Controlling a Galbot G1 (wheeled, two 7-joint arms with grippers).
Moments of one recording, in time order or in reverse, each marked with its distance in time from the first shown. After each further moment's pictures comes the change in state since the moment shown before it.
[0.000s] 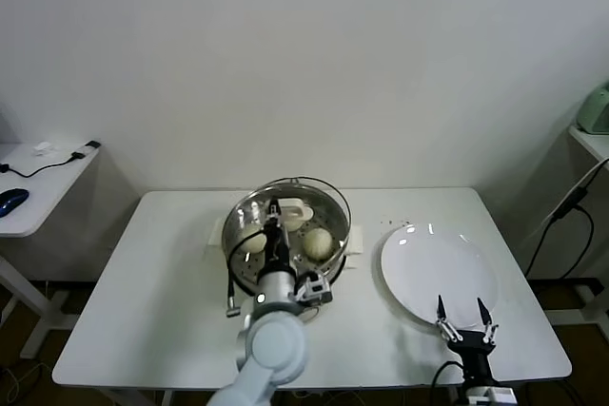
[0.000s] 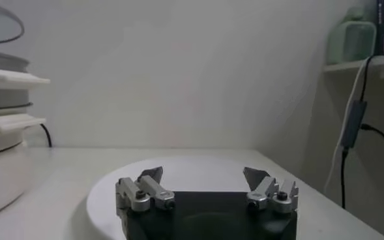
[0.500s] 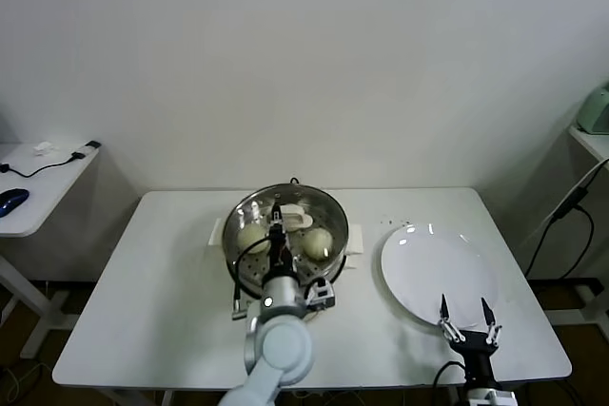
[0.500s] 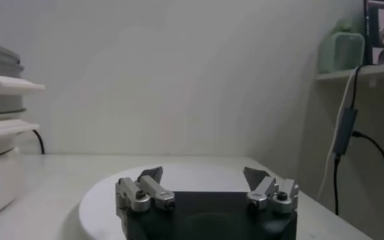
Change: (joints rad) left arm 0.010 -0.023 -0.007 0.070 0.085 -0.008 -0.007; right arm 0.001 0.009 0.004 -0.016 -0.013 0.046 0.013
